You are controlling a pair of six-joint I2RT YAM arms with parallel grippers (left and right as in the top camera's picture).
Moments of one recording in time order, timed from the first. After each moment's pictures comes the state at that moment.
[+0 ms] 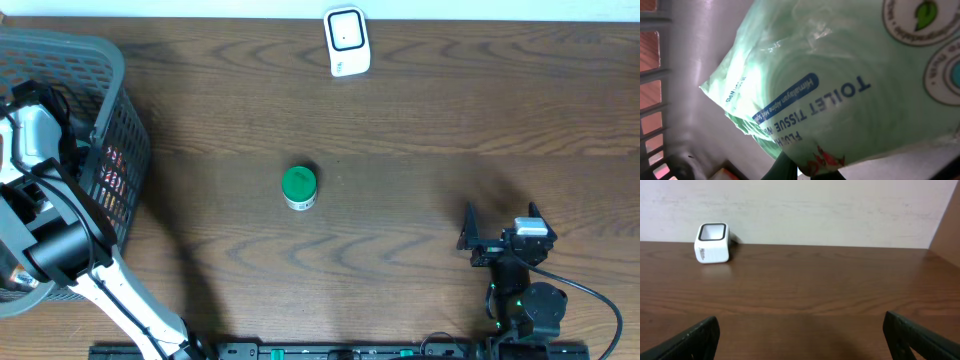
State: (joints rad) left arm 0.55 2.19 1.70 -1.06 -0.38 0.11; right arm -0.06 0.01 0.01 -0.07 -0.04 -0.03
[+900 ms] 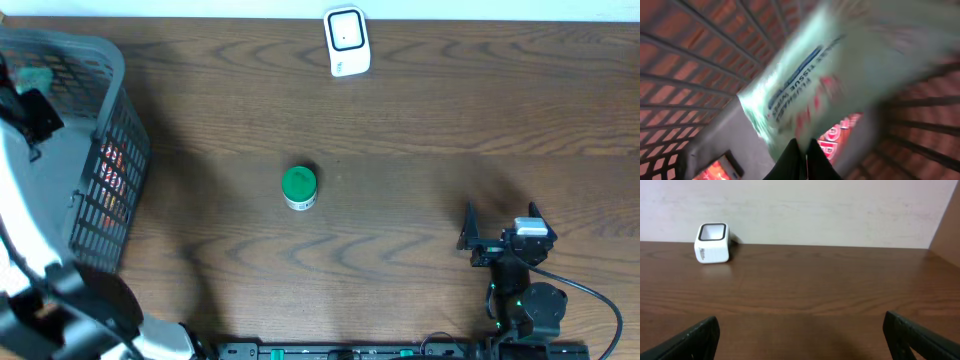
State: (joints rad) left arm 0.55 1.70 1.72 -1.01 -0.08 -0.06; right arm -0.06 0.01 0.01 -0.07 -0.04 -0.03
